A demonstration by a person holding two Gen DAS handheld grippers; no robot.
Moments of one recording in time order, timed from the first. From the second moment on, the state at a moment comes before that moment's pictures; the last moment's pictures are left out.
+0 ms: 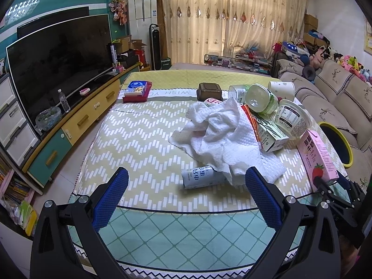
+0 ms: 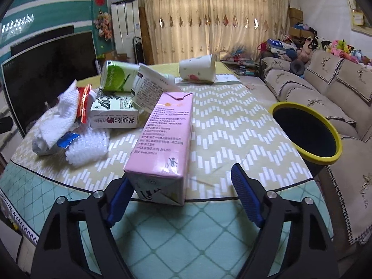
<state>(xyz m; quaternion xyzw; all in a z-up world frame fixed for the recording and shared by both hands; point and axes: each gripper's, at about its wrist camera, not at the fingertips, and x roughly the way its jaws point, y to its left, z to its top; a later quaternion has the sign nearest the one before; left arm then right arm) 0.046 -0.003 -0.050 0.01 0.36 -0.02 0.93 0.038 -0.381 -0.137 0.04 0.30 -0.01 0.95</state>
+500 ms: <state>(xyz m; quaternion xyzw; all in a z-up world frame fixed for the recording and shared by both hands) 0.050 -0.011 -0.054 0.02 0.37 -0.03 0.93 0.041 -0.371 -0.135 0.05 0.31 0.06 0.95</state>
